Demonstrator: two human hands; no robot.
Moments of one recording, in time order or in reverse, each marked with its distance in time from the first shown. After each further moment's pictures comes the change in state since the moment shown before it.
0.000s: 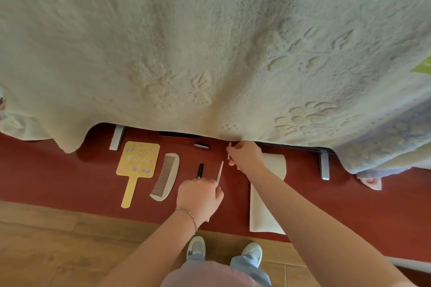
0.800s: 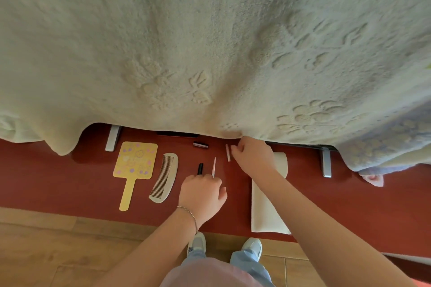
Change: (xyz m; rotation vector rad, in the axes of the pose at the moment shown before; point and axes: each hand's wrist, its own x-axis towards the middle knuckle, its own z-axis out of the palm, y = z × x) left_hand 0.010 -0.003 0.006 -0.002 0.021 0.098; right_hand -0.007 0.003 -0.012 -0.499 0.124 -0.203
